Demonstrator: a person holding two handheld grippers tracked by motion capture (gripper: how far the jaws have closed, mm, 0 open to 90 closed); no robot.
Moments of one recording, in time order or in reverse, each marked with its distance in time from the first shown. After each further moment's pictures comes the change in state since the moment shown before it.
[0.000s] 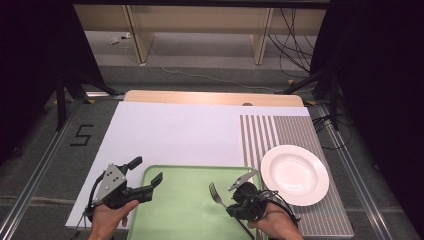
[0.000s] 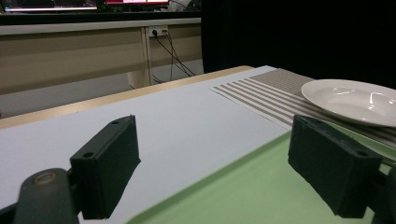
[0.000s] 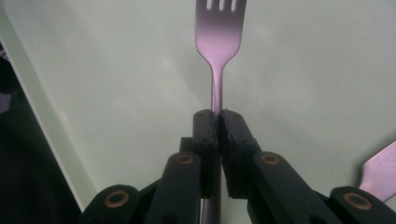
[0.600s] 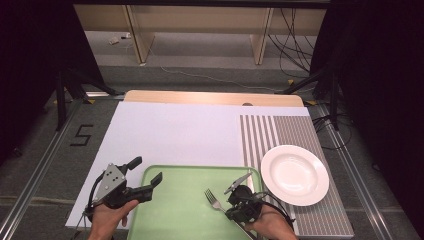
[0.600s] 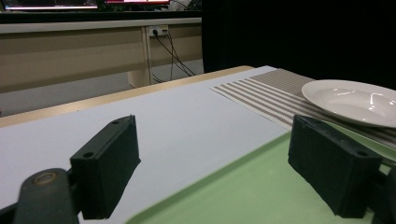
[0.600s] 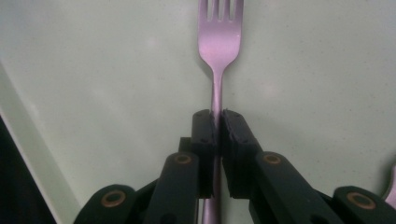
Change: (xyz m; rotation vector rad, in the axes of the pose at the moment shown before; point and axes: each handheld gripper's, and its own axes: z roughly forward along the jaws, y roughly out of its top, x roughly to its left) left arm 0.001 -0.001 0.000 0.004 0.000 -0.004; right arm 0.000 -0.001 0.020 0.069 -0.019 -0.001
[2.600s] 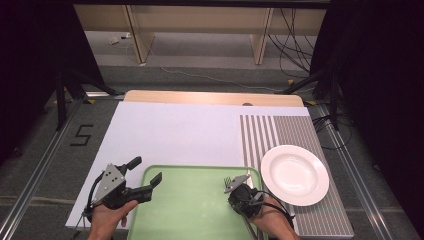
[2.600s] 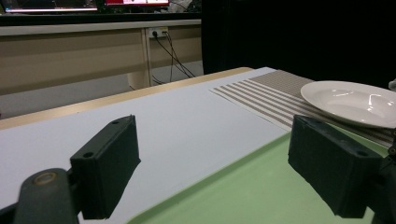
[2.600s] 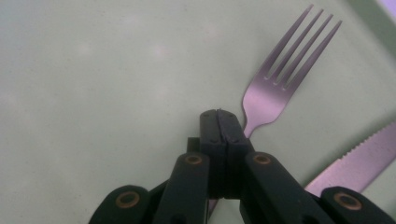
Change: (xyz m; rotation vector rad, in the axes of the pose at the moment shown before) left arm 0.000 0.001 -0.001 -0.004 -0.002 0.002; right arm -0.008 0.001 0.005 -0.074 -0.209 -0.138
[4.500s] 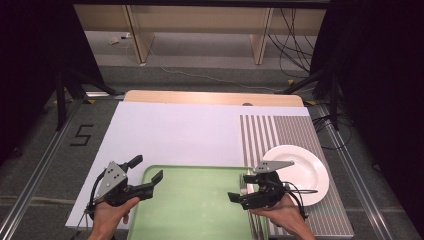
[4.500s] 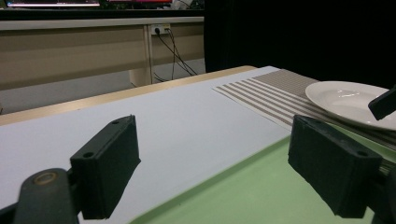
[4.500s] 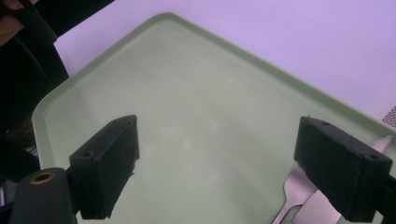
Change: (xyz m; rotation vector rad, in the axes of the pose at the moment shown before) left arm 0.002 0.000 0.007 -0.002 0.007 -0.016; right arm -0.040 -0.017 -0.049 -0.419 0.254 0.258
